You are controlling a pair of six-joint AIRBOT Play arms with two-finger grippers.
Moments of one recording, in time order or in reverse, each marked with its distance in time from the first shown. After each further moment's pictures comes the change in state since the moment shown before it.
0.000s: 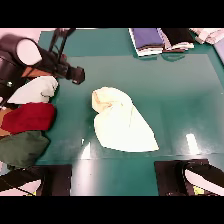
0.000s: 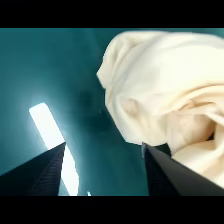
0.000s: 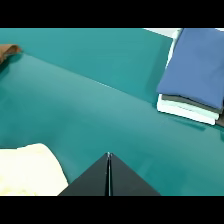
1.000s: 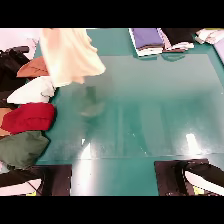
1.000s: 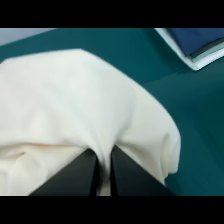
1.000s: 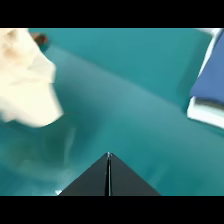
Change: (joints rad) left arm 0.008 -0.035 0.538 0.147 0.095 0.016; right arm 0.080 -0.014 -0.085 0.010 -0.126 -0.013
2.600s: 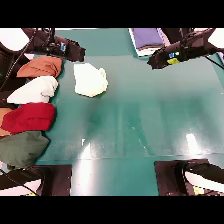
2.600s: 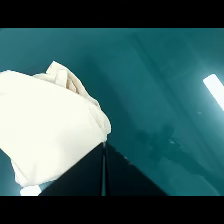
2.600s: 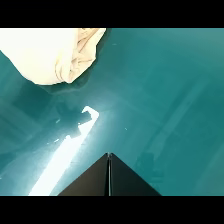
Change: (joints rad) left arm -0.020 0.009 -0.314 -0.237 0.026 0.082; right arm 0.048 -0.097 -0.317 0.041 -0.001 0.000
